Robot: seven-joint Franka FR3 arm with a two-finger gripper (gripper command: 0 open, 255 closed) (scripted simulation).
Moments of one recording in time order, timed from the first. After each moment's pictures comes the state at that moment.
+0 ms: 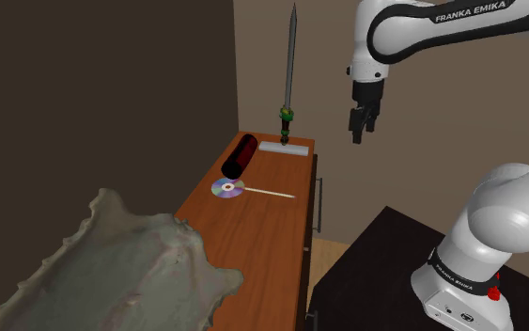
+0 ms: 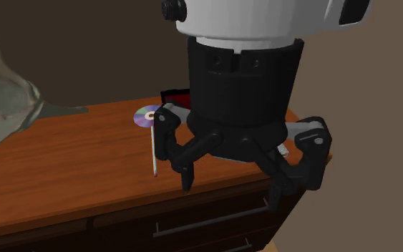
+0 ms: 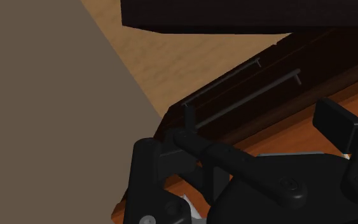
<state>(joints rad) -0.01 -0.59 -0.03 -2.42 -0.09 1.69 -0.09</state>
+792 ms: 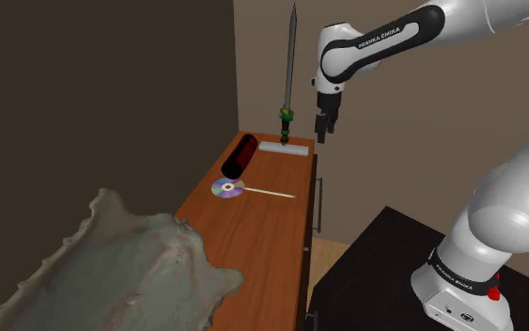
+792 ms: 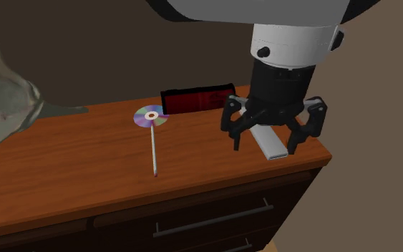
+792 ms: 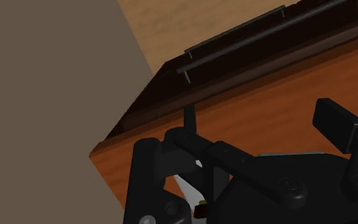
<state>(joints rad) 0.00 -0.17 -0.11 -2.21 -0.08 1.98 -0.30</state>
